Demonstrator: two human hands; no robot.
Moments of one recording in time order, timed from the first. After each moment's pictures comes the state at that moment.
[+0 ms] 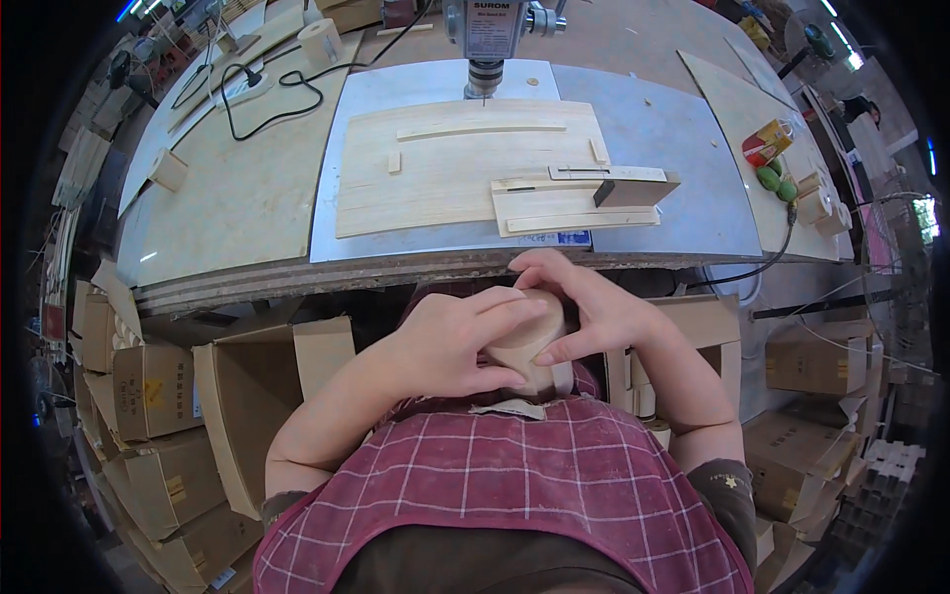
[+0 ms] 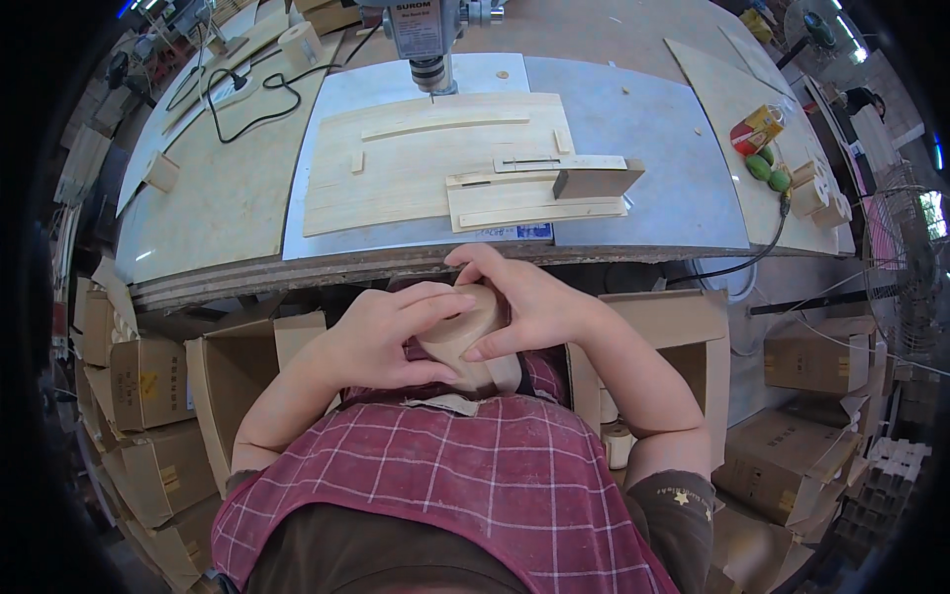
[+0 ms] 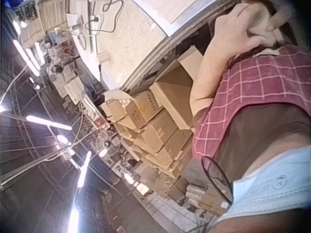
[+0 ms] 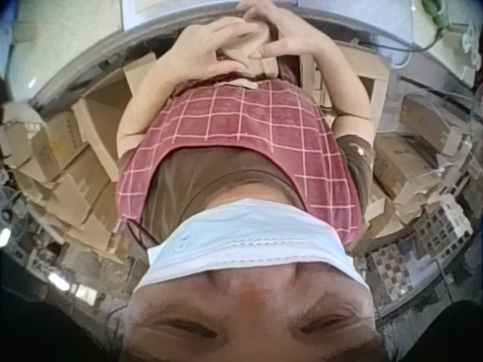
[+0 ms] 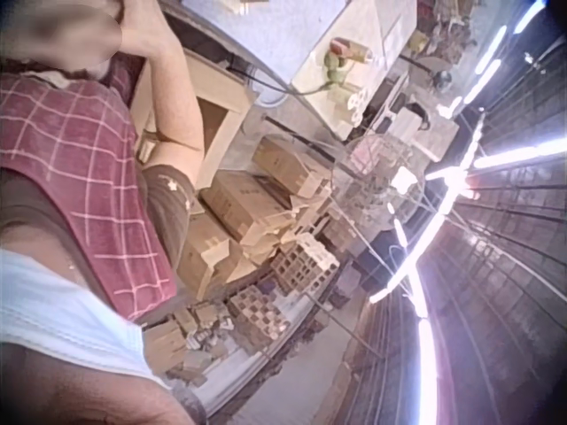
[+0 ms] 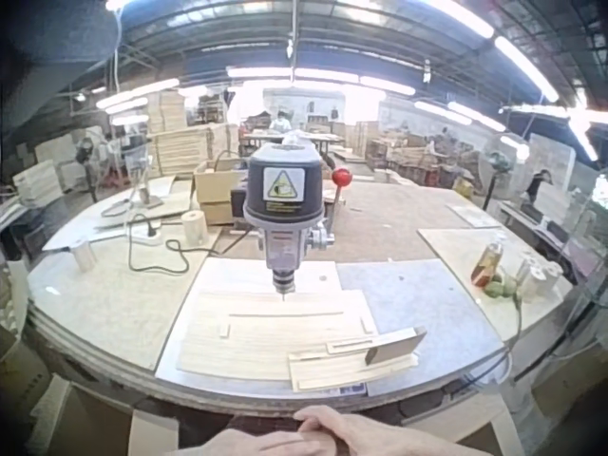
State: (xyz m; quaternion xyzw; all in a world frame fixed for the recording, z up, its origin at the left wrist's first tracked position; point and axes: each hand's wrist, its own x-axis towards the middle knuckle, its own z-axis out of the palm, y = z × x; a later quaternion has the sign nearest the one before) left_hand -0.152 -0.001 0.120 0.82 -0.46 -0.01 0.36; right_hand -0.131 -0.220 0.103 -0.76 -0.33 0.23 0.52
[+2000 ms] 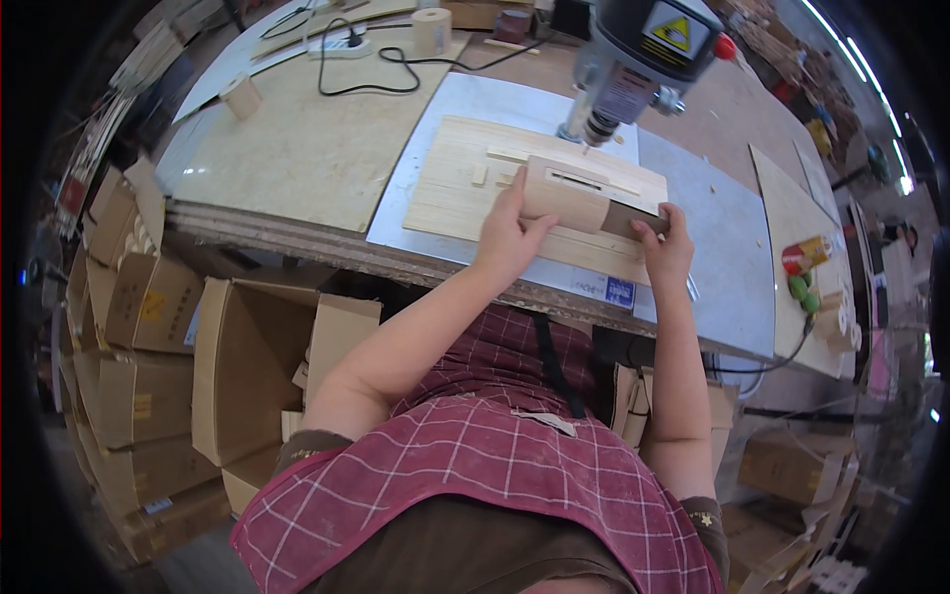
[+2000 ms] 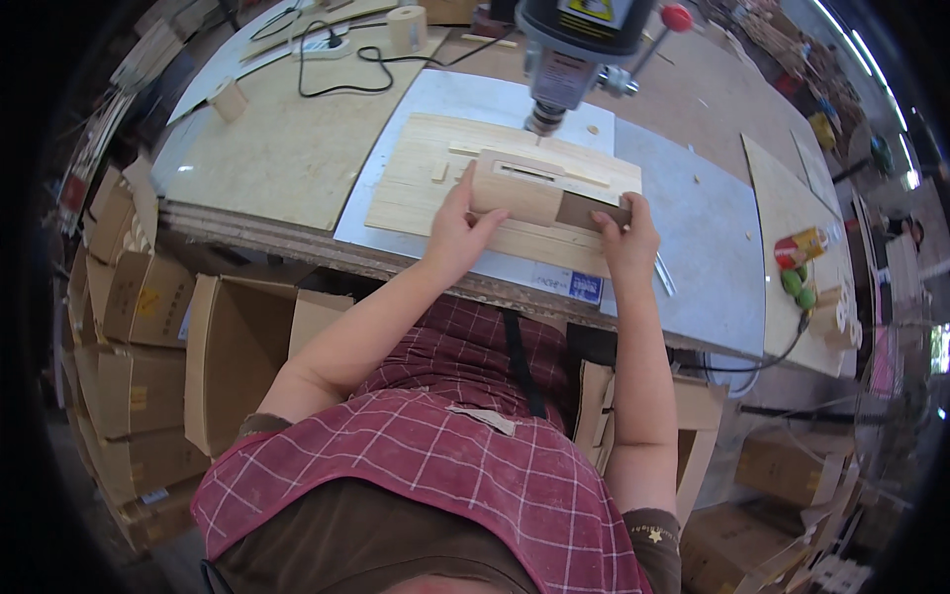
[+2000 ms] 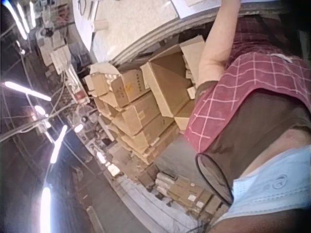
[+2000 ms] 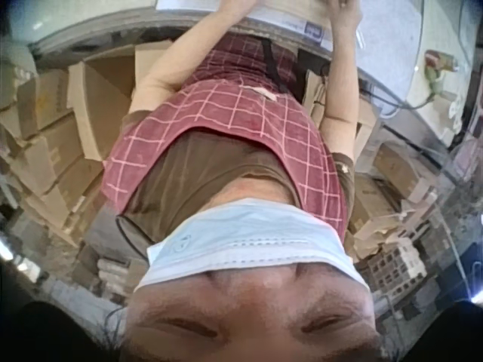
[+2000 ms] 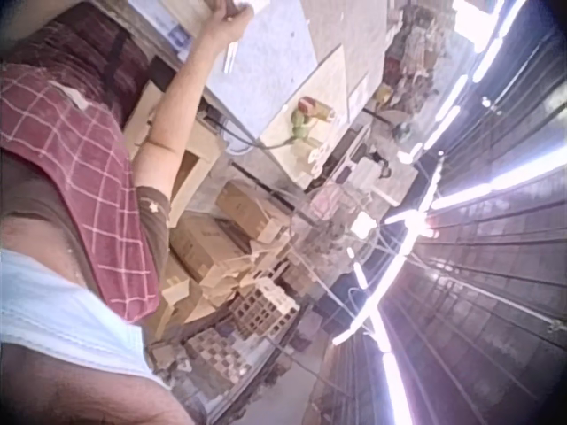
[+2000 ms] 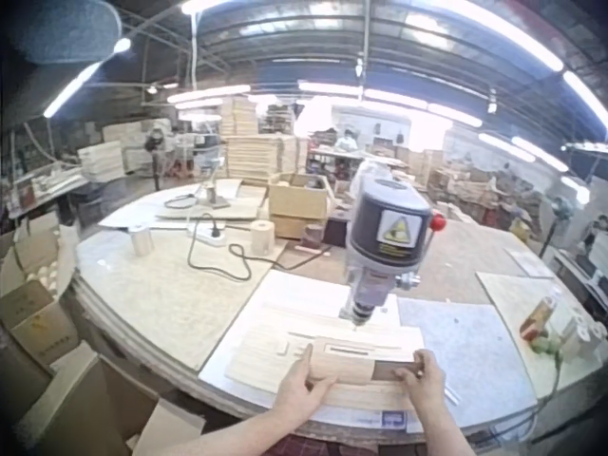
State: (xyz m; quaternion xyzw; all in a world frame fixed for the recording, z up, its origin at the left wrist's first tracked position) left_hand -0.045 -0.019 0.030 0.79 -0.03 0.18 0.58; right_hand -0.008 -0.243 0.045 -0.89 -0.03 -0.22 0.39
